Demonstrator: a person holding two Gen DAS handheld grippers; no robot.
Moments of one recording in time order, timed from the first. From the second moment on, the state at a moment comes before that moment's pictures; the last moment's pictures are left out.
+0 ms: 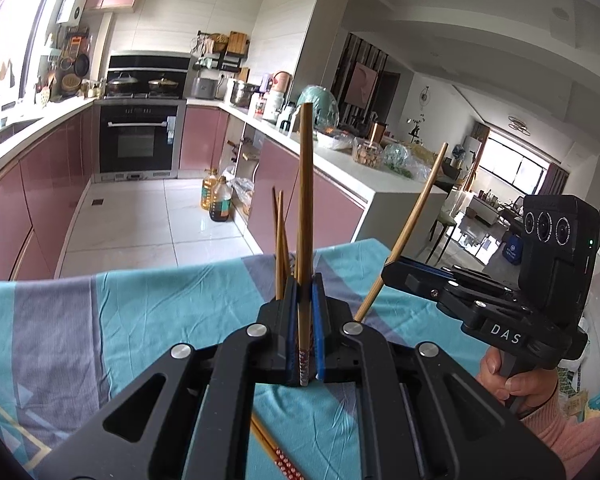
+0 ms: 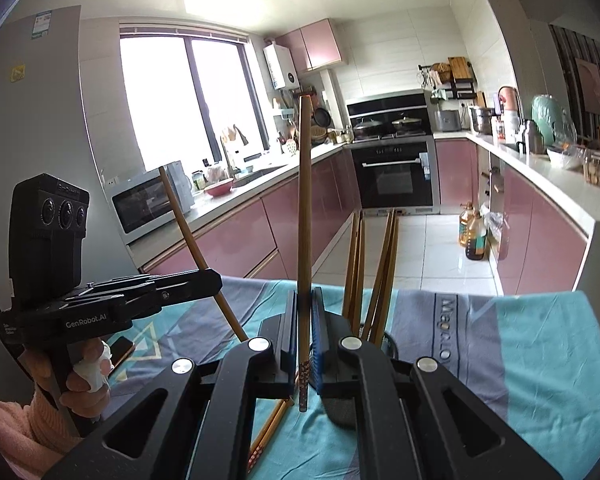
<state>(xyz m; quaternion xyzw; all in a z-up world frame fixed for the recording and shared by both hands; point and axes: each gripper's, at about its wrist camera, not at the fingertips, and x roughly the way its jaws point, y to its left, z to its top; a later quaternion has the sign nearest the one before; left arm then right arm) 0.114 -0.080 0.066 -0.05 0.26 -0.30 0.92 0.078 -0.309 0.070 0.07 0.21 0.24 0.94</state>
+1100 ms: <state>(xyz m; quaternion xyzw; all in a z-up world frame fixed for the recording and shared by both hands) 0.130 -0.134 0.049 0.03 0.30 -0.29 0.91 0.121 -0.307 0.047 0.05 0.26 0.21 0.94</state>
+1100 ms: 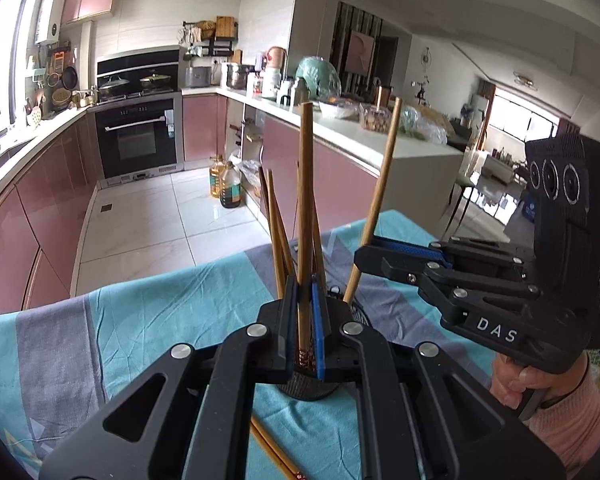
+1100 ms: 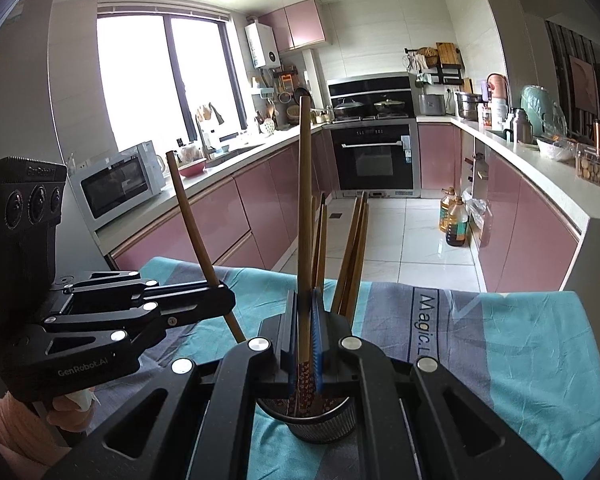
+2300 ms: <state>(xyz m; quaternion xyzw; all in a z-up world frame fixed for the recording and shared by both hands) 0.168 -0.149 0.010 0.03 0.36 -0.30 0.88 0.147 -0.306 0.017 0.07 0.31 0.18 0.93</state>
